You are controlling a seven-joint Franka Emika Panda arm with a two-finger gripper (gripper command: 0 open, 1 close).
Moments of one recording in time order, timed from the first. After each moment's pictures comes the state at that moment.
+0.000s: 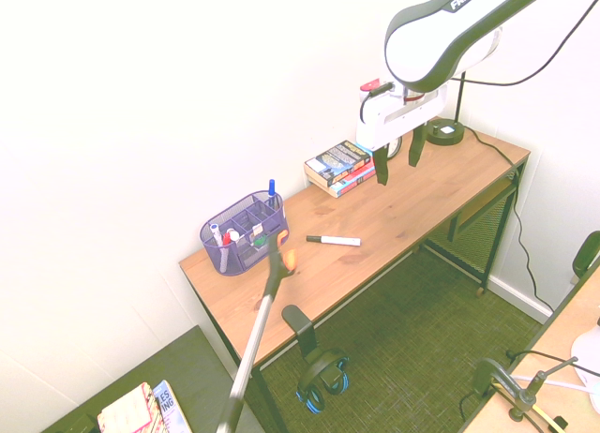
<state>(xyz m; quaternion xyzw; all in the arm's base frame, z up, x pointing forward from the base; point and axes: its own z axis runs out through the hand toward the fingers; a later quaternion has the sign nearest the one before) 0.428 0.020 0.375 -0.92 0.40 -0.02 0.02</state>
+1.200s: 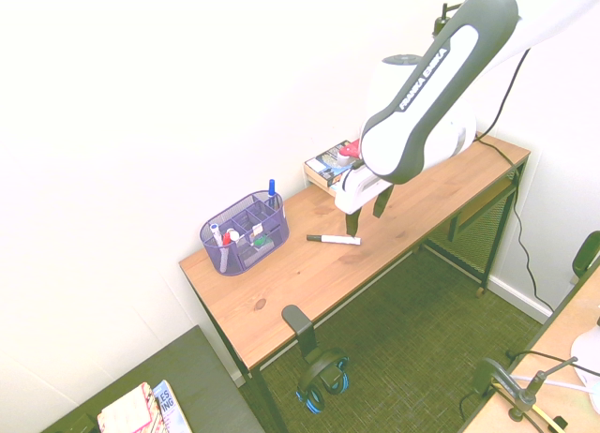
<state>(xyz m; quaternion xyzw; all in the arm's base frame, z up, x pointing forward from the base) 0.448 0.067 0.238 -0.94 0.32 -0.08 0.09</state>
